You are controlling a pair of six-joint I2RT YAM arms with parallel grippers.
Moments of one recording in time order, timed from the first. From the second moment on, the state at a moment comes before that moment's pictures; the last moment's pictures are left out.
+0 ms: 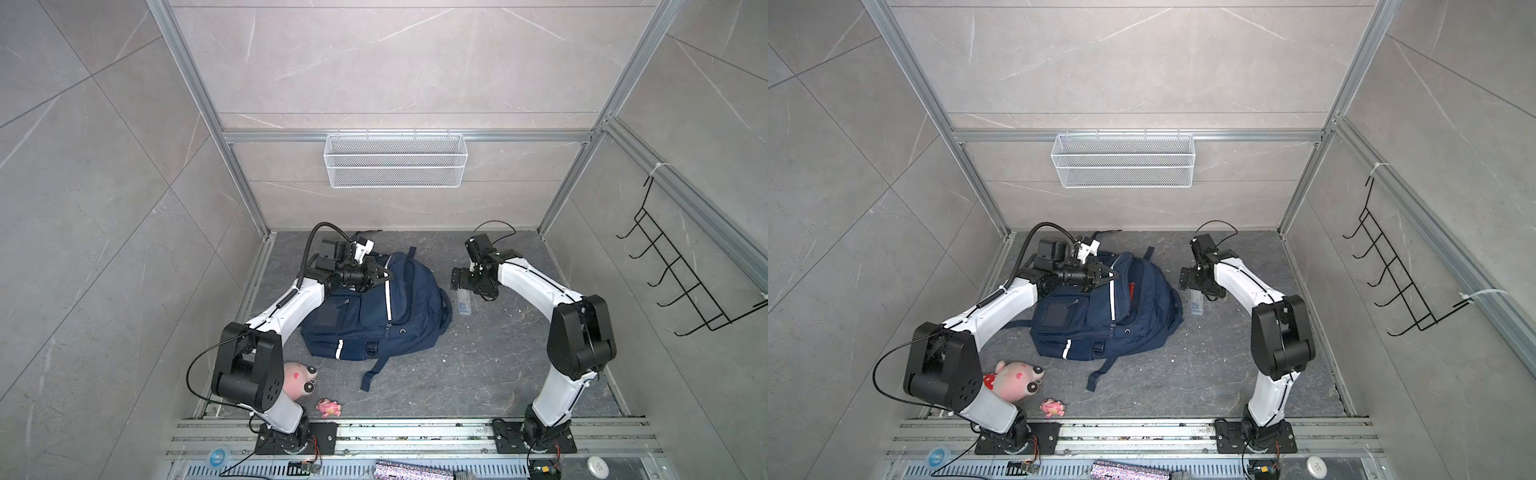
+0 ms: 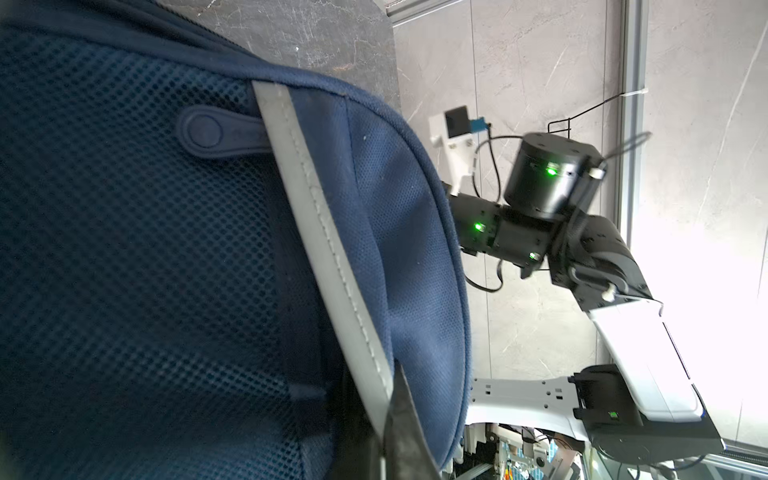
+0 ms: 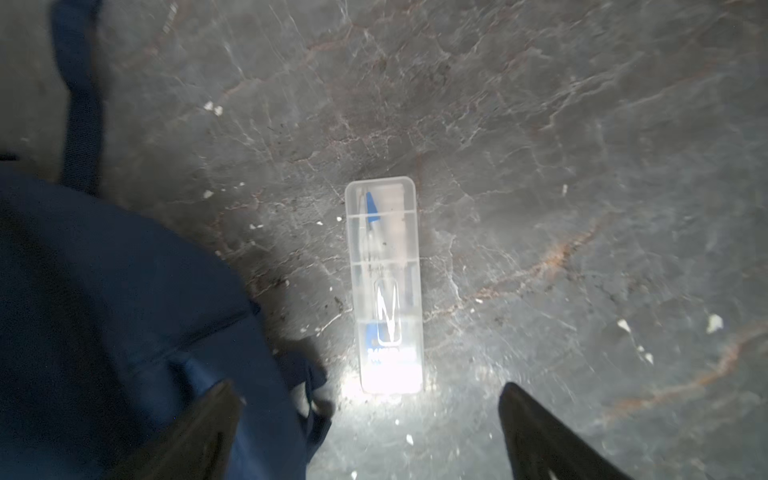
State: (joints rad) left arm -0.31 1.59 1.17 -0.22 0.92 -0.74; right arm 0.29 1.85 1.44 -0.81 0.05 0.44
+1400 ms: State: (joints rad) left arm -0.31 1.59 1.14 -0.17 0.93 -0.76; right arm 0.27 2.05 1.44 -0.76 0.06 0.39
